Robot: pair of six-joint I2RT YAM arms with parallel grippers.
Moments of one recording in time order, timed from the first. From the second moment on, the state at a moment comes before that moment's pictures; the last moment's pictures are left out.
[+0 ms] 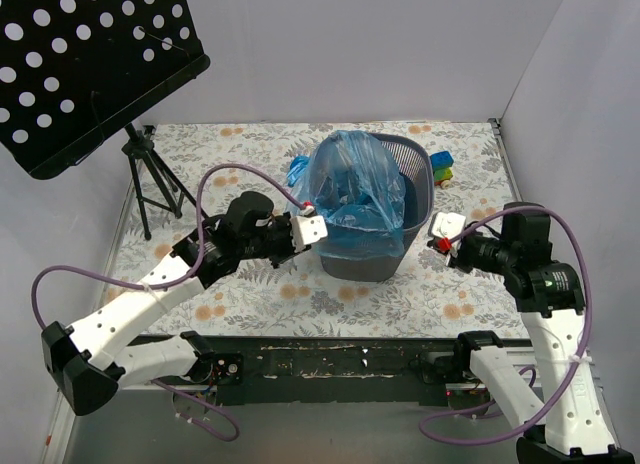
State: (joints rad) left arm -0.79 1.08 1.06 -0.59 0.31 0.57; right arm 0.13 0.70 1.03 -0.99 -0.74 -0.97
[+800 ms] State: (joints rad) left arm -0.70 0.88 1.10 -0.55 0.27 0.01; right arm 0.31 1.16 1.68 -0.80 -0.63 -0.42
